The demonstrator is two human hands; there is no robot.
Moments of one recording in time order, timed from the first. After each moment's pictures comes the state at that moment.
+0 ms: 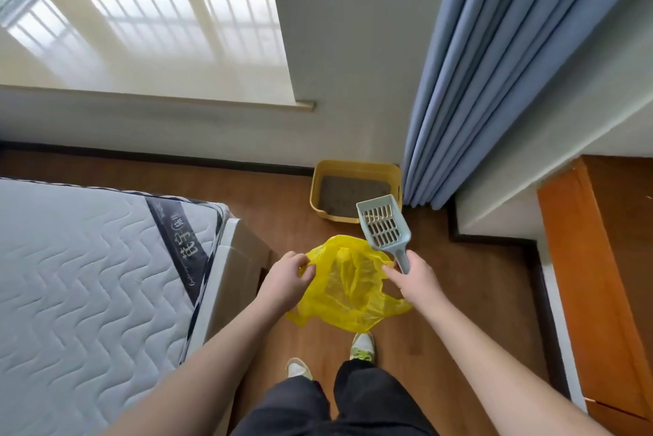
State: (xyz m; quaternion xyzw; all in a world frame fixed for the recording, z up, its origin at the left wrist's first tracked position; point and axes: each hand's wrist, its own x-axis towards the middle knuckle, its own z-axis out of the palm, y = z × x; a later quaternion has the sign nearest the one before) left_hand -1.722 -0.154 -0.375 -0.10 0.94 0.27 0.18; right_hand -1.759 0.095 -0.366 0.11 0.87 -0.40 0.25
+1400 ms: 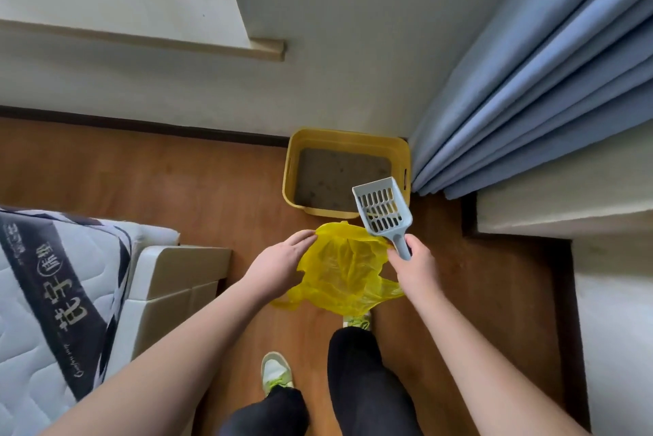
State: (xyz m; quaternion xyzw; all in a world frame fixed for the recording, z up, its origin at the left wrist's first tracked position) left_hand -1.950 -0.191 -0.641 0.11 0.93 0.19 0.28; right_hand -1.971 0.061 -0.610 0.19 0.86 -0.41 0.24
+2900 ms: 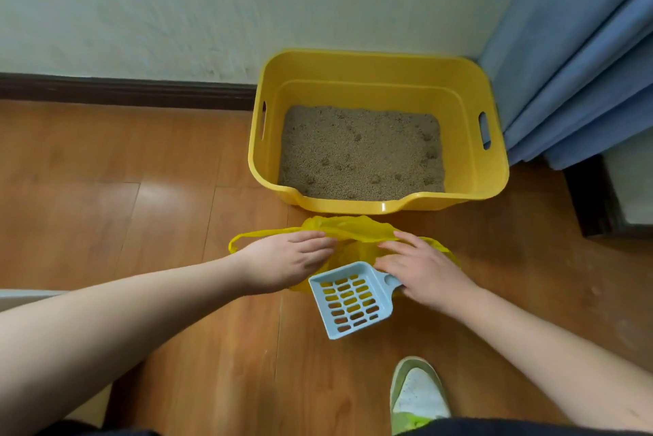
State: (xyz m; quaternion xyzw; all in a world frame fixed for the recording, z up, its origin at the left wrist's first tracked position) left_hand -2.019 -0.232 -1.090 0.58 0.81 -0.03 -0.04; right_hand -2.012 0.073 -1.081 -0.42 0.89 -0.04 0.16
